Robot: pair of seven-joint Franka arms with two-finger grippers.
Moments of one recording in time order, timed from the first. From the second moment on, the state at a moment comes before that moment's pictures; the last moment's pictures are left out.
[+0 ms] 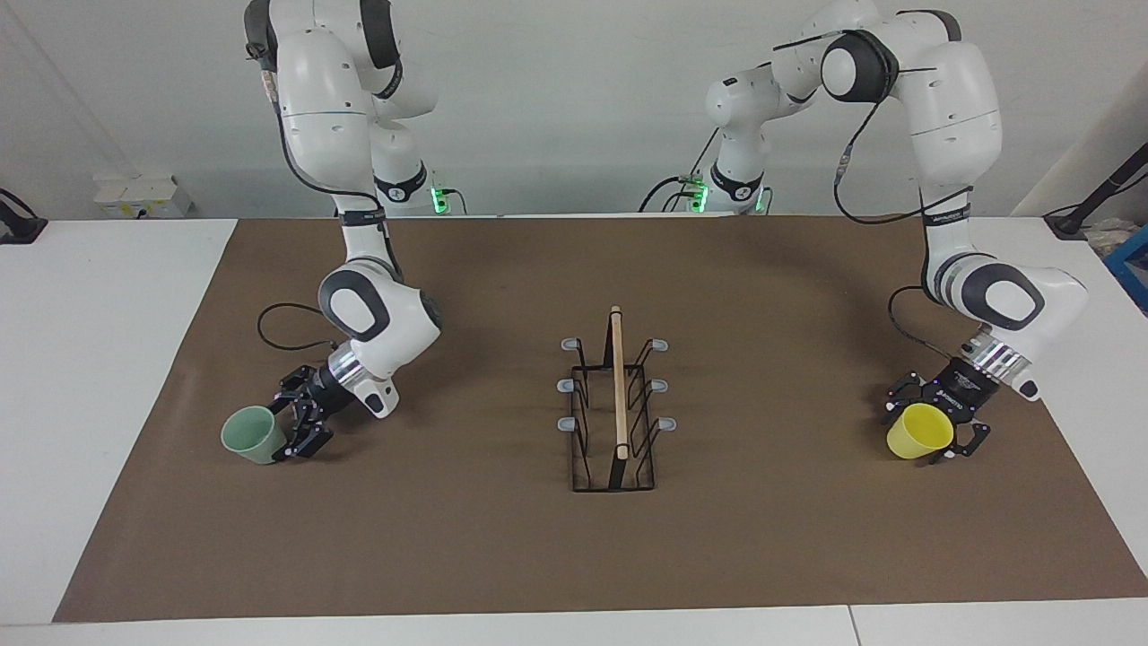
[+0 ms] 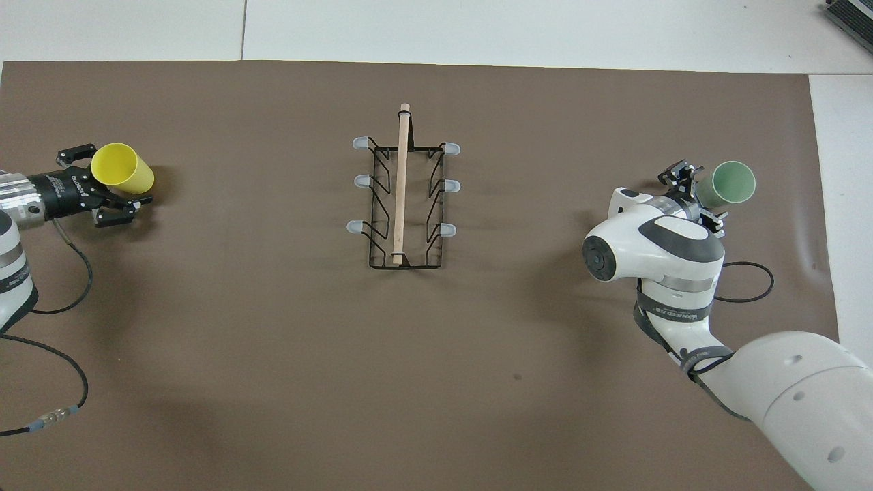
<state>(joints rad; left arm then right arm) 0.26 0.59 0.06 -1.72 -1.11 2.23 -0.96 0.13 0.49 -0.04 -1.98 -1.56 2.18 -0.69</state>
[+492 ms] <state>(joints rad) 0.20 0.57 0.06 -1.72 -1.11 2.27 -0.83 0.05 0.49 -0.04 -1.99 -1.79 2.26 -0.58</state>
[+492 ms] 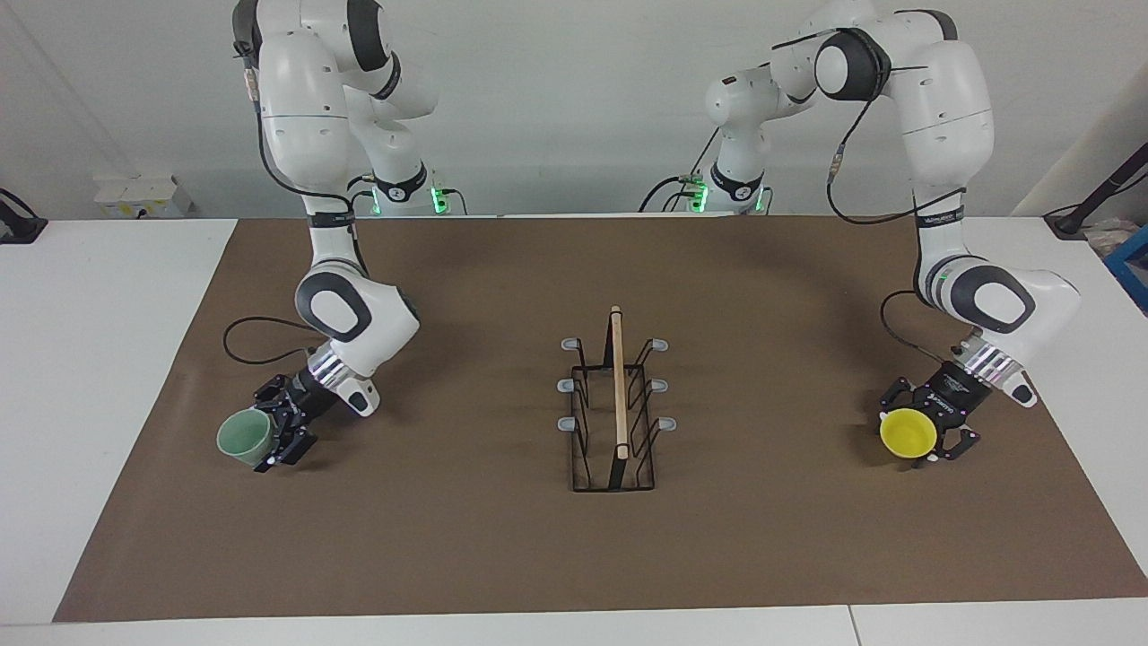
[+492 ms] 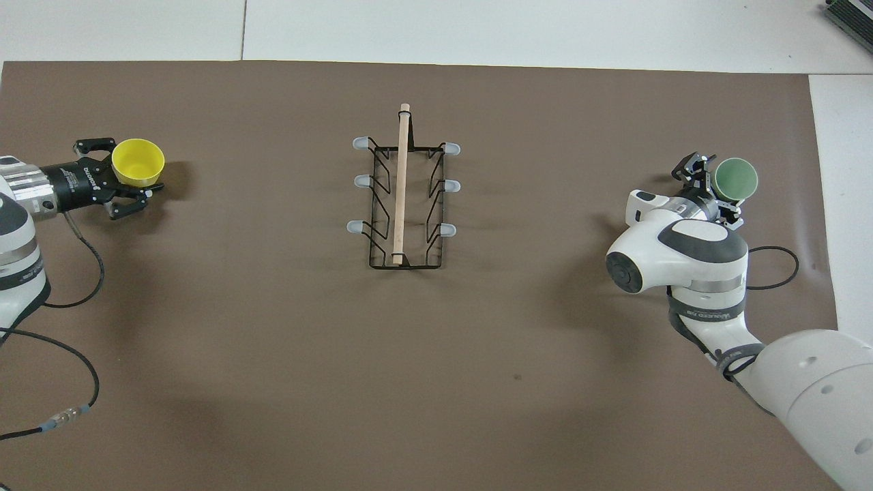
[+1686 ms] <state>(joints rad) -0.25 0.24 0.07 -1.66 0.10 2.25 -1.27 0.05 0.46 -0.03 -1.99 -1.77 2.28 -0.56</state>
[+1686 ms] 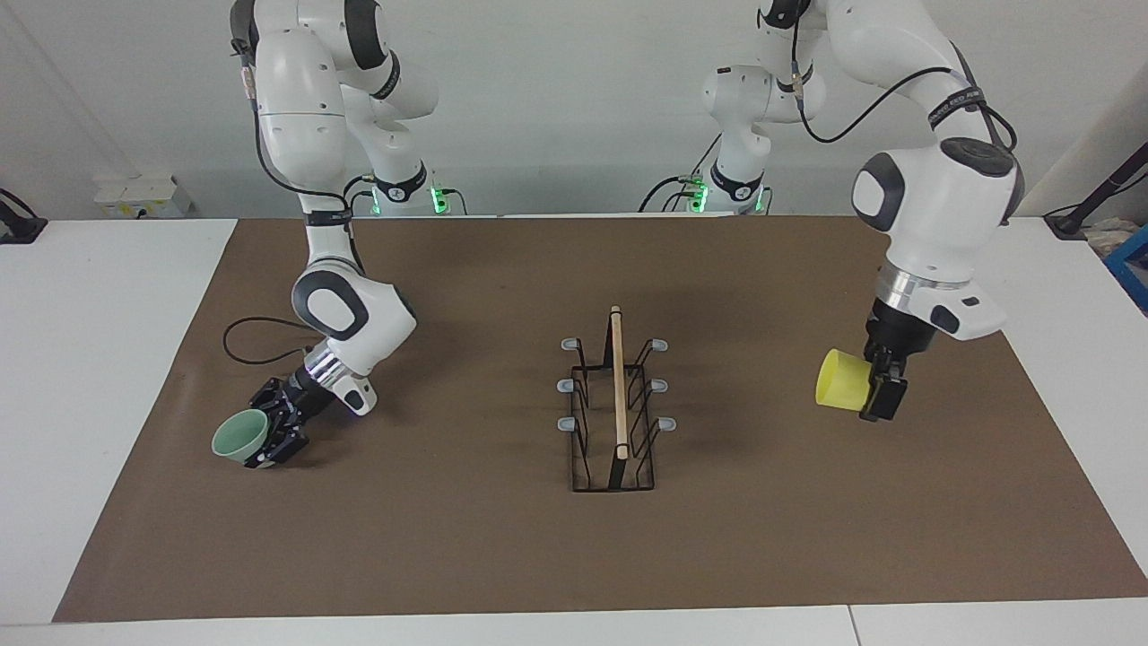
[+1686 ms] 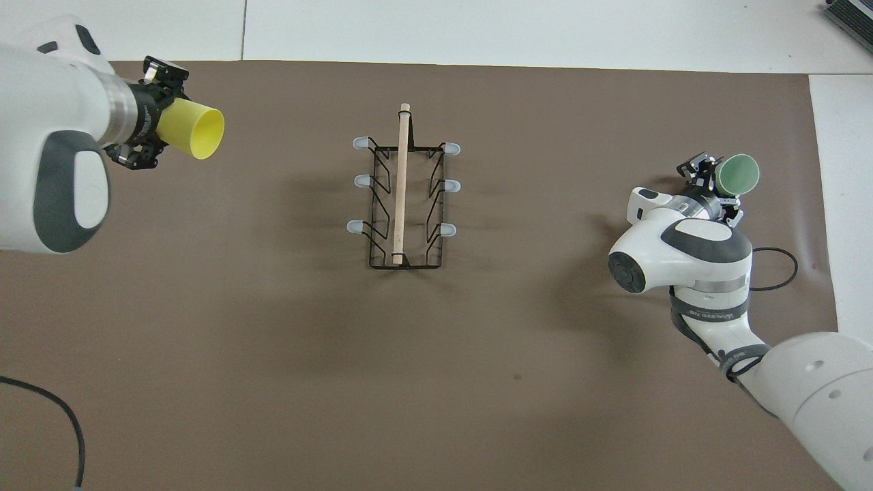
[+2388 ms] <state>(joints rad) -0.61 0.13 0.07 -1.88 0.75 2.20 -1.66 0.06 0.22 0.02 -1.99 -1.10 2.38 -0.87</state>
